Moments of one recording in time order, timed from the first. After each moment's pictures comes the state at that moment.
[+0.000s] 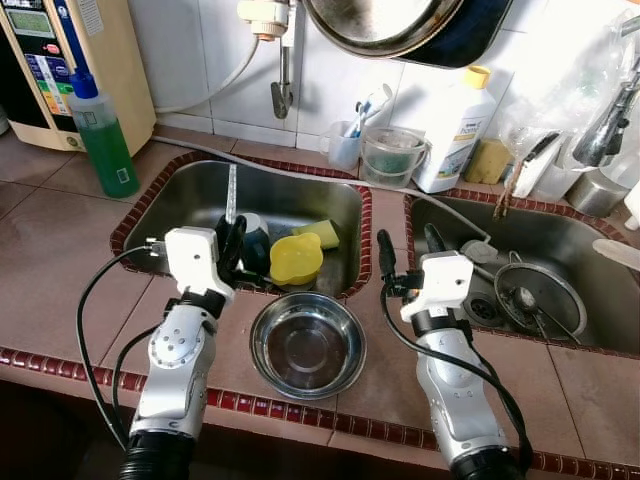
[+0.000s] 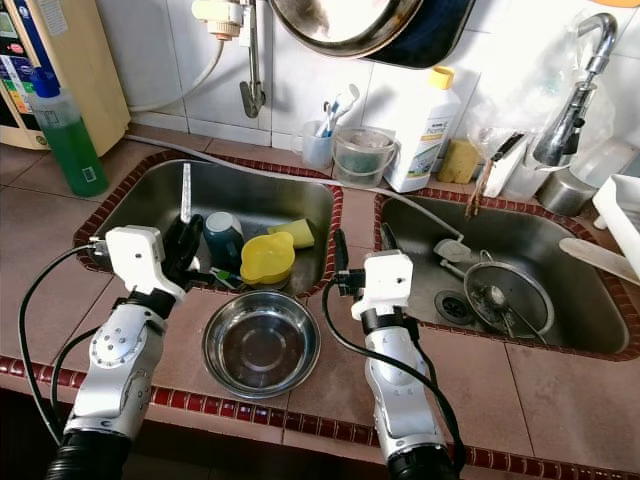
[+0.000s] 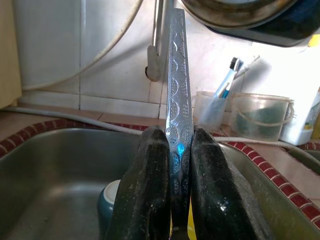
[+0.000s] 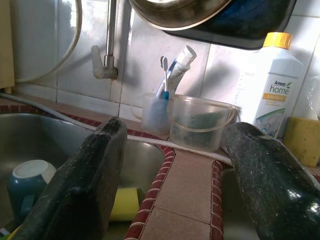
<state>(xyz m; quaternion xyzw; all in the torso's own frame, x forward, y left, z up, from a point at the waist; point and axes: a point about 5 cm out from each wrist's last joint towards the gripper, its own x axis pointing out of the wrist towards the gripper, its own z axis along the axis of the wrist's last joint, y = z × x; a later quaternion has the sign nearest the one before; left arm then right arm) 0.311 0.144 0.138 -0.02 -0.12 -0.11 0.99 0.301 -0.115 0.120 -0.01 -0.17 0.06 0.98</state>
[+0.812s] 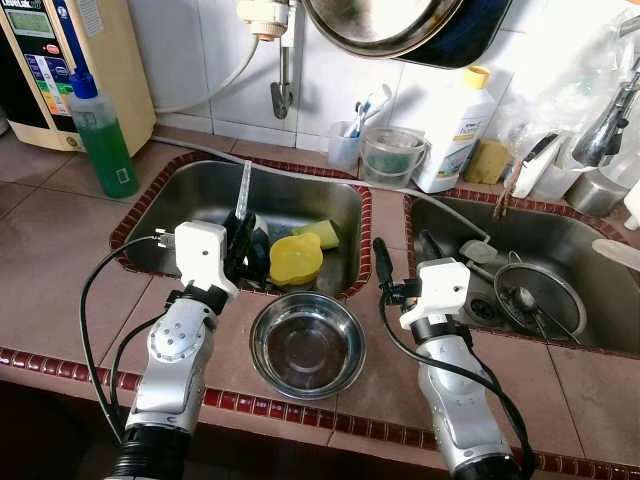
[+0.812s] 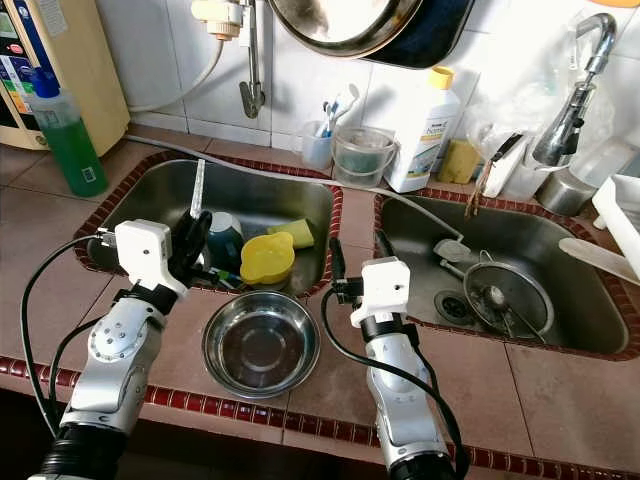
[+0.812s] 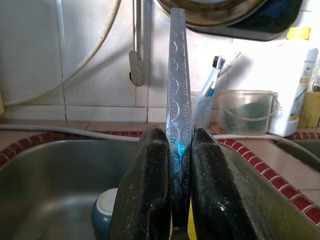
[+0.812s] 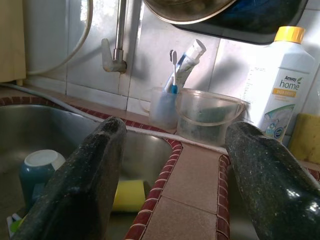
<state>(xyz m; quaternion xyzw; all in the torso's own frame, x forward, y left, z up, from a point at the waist) 0.314 0.143 0.143 0.01 -0.13 -0.14 0.98 0.296 -0.115 0.115 -0.02 -0.16 0.08 0.98</state>
